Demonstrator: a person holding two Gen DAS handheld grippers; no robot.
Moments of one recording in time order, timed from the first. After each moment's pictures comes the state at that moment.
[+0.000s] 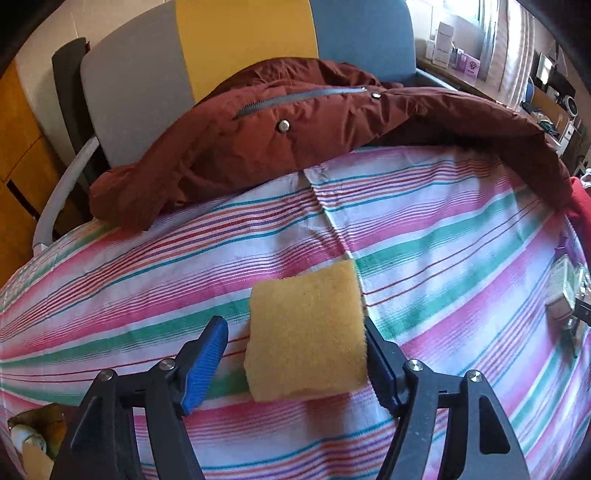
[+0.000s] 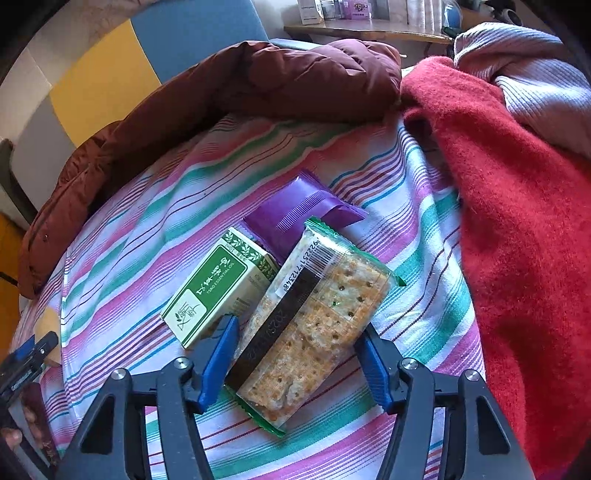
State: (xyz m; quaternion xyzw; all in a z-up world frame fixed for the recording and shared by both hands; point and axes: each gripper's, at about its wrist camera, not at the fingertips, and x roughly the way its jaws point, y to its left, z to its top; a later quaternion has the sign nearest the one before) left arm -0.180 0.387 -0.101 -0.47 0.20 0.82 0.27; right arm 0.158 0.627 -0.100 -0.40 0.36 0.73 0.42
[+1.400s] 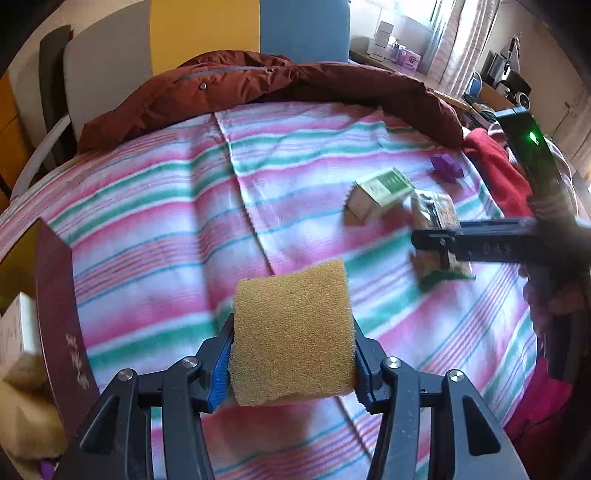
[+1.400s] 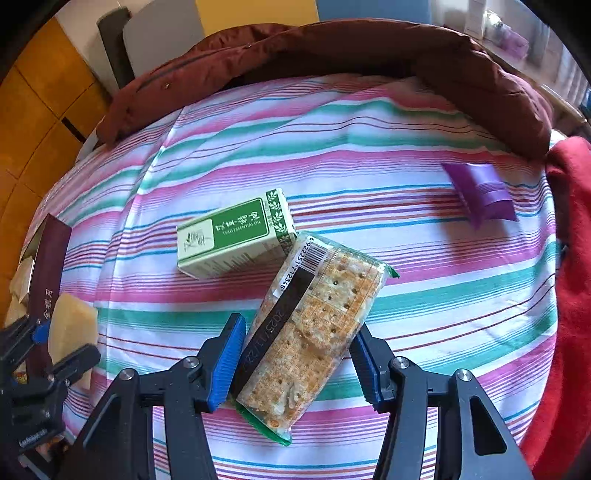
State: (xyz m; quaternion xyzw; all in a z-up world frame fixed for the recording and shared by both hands) left arm -0.017 0.324 -0.081 -0.49 0.16 0.78 0.36; right arm 0.095 0.557 -0.106 -0.51 0.25 0.79 0.22
